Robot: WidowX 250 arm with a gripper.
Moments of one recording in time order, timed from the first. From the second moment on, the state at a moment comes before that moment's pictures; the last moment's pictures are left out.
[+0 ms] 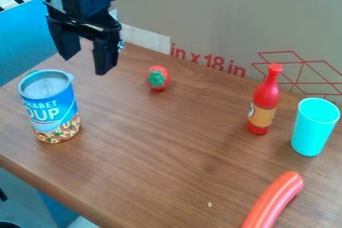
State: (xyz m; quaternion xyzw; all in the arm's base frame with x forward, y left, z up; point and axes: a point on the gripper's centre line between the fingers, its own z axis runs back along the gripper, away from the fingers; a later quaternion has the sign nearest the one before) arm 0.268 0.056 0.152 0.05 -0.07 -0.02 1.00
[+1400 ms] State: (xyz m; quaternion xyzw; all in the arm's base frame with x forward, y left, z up) arm 0.408 0.087 0.090 -0.07 0.02 0.27 0.96
